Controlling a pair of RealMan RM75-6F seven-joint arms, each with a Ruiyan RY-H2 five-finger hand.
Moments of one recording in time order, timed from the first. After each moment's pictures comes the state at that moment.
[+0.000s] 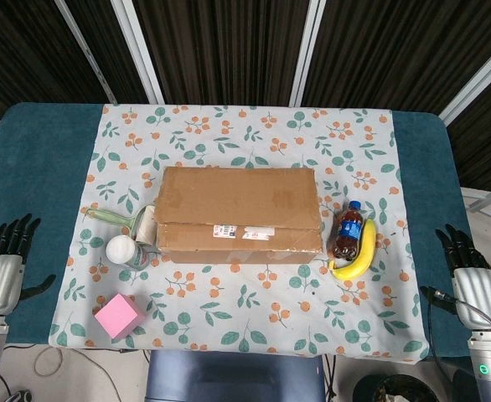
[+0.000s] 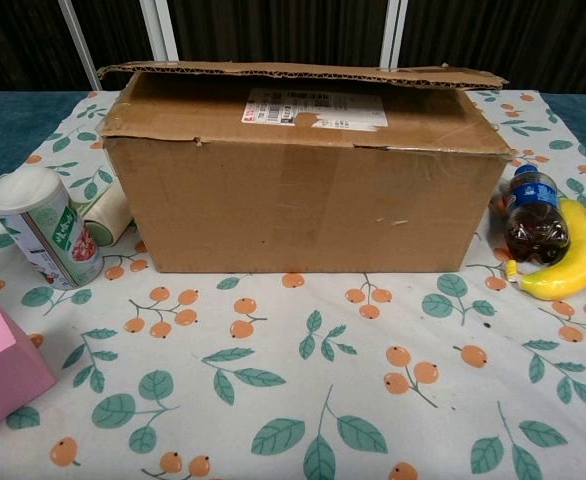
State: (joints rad) left arm -0.15 -1.21 -0.08 -1.64 1.44 1.47 0.15; right arm 0.10 -1.18 0.10 -1.58 -1.50 1.53 -0.03
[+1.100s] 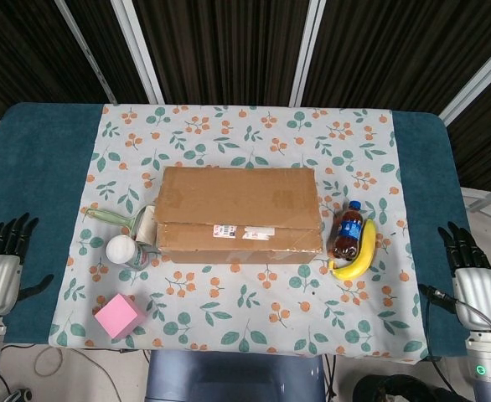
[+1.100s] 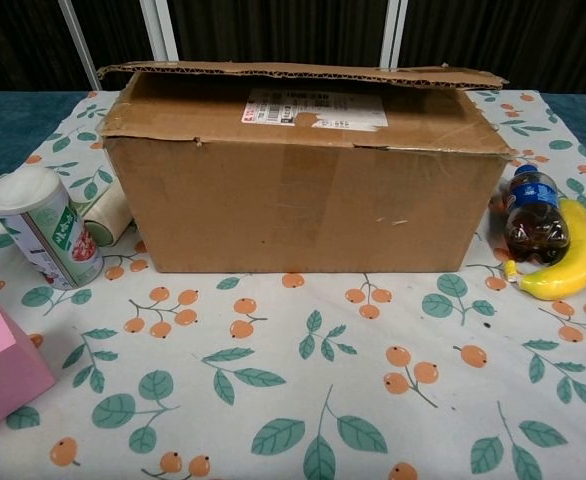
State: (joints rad) left arm -0.14 -1.21 -0.08 -1.62 1.46 1.49 0.15; right arm 0.09 -1.20 0.12 -1.59 -1.51 1.56 -0.05
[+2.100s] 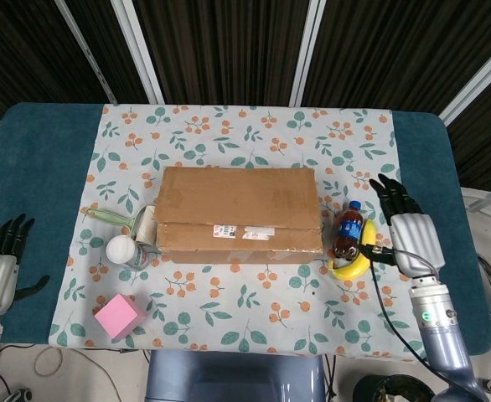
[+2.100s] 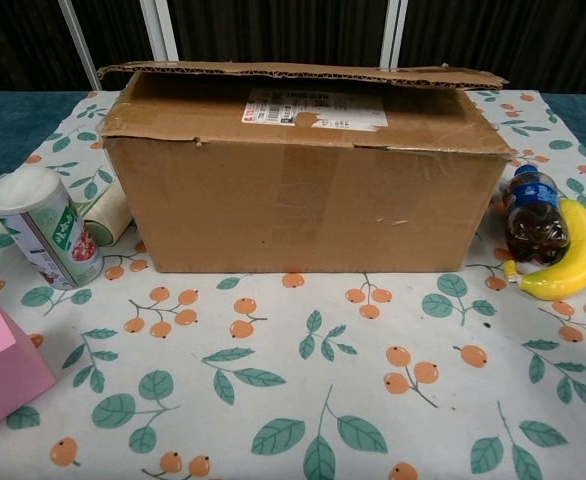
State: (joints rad) left arm -0.14 -1.20 -0.08 -1.62 1.43 1.47 0.14; right arm 0.37 -1.14 0.32 -2.02 -1.20 1.30 -0.33
